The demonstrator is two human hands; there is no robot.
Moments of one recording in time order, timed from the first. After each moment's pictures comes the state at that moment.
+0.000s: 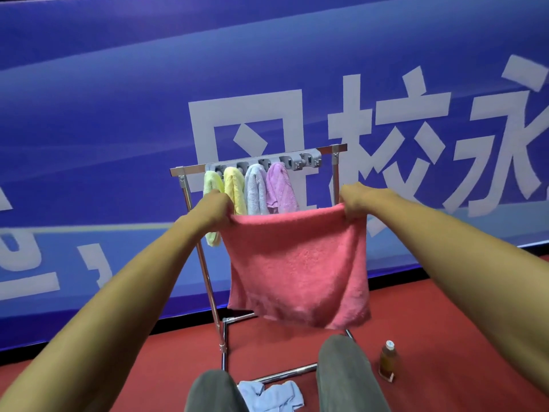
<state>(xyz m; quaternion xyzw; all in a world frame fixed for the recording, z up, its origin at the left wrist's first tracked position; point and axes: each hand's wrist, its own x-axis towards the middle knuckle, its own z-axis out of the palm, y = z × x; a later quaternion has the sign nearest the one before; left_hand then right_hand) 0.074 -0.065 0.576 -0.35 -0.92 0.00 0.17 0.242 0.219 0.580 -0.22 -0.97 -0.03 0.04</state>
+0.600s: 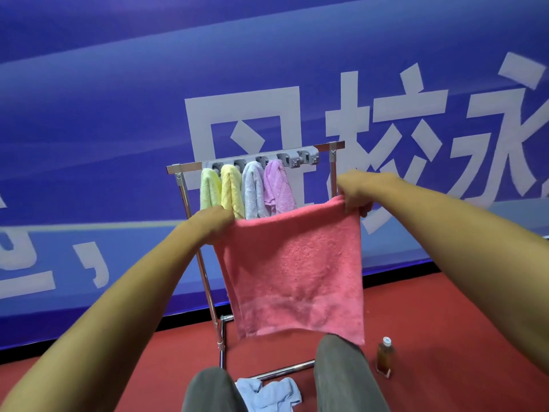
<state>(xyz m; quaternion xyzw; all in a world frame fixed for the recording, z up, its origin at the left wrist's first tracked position) 0.090 -0.065 0.558 -0.37 -0.90 0.18 0.13 0.253 0.223 0.605 -0.18 -0.98 0.00 0.00</state>
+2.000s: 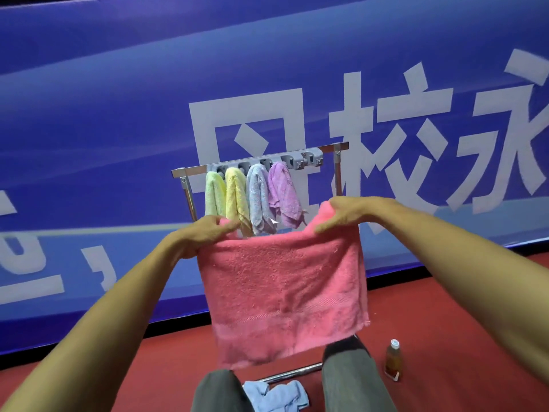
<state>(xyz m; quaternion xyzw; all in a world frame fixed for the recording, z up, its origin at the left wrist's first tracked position) 0.087 -0.100 0.548 -0.29 -0.84 -0.42 -0.18 0.235 0.219 0.559 -0.08 -0.97 0.23 -0.01</state>
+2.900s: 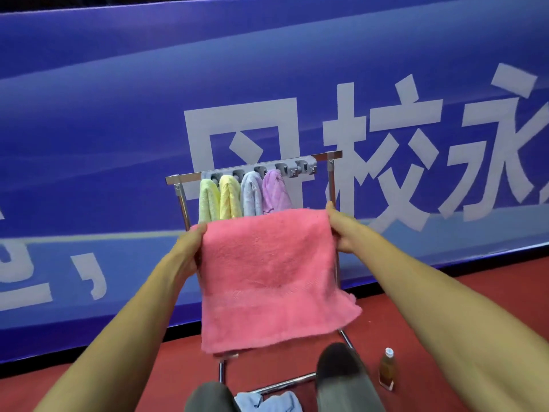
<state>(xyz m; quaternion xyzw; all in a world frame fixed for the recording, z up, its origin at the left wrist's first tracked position) 0.057 -0.094 0.513 -0.04 -0.72 -0.68 -0.16 0.197 0.227 0.503 -0.27 -0.60 0.75 0.08</state>
